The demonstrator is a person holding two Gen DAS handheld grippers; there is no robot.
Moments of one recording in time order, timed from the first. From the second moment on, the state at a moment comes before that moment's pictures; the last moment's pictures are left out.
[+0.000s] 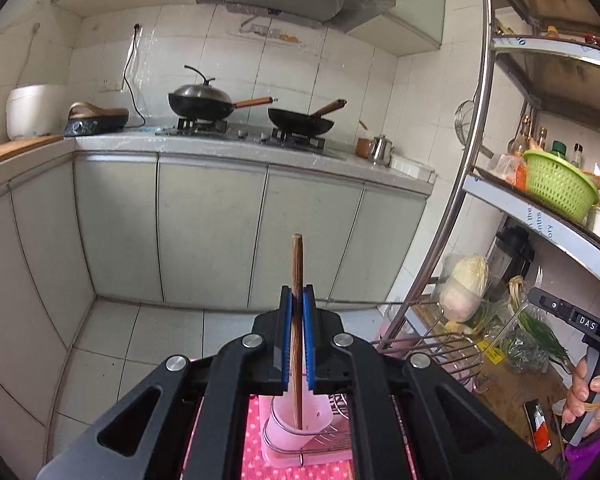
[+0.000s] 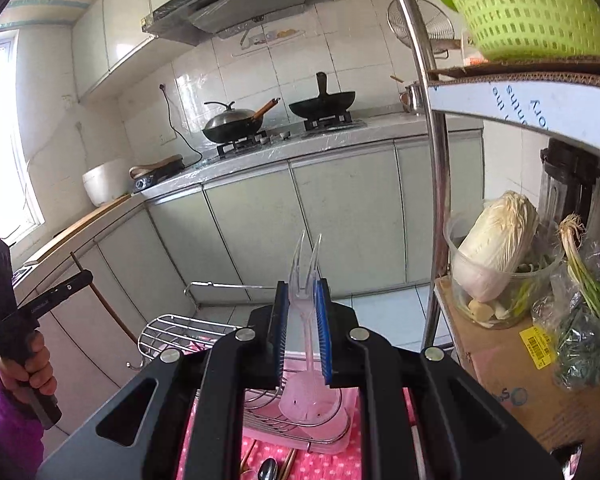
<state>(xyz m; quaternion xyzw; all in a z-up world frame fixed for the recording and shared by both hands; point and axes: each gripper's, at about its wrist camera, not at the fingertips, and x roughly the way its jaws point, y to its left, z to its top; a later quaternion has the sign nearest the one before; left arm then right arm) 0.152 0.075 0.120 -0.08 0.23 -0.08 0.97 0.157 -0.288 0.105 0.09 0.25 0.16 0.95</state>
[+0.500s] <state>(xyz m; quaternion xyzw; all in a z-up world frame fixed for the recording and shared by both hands) 0.215 0.069 0.061 -0.09 0.33 -0.07 0.94 0.219 -0.271 0.034 0.10 0.40 0.17 0.89</state>
